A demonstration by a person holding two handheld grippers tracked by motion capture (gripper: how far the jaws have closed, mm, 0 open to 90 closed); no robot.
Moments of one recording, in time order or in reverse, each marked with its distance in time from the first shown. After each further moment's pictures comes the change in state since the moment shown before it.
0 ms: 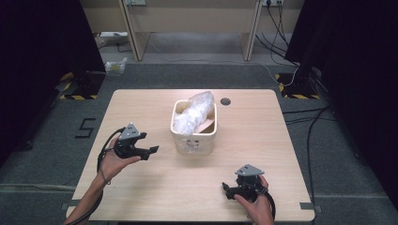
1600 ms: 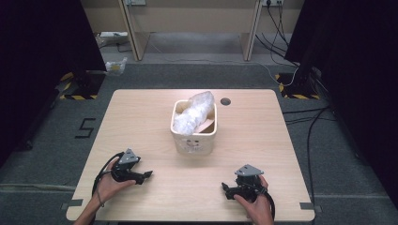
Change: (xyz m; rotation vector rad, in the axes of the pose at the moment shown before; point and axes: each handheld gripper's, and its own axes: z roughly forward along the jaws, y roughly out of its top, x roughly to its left) left arm -0.010 -0.084 0.009 0.141 -0.010 -0.029; right arm 0.002 0.000 0.000 -0.001 0.003 0.008
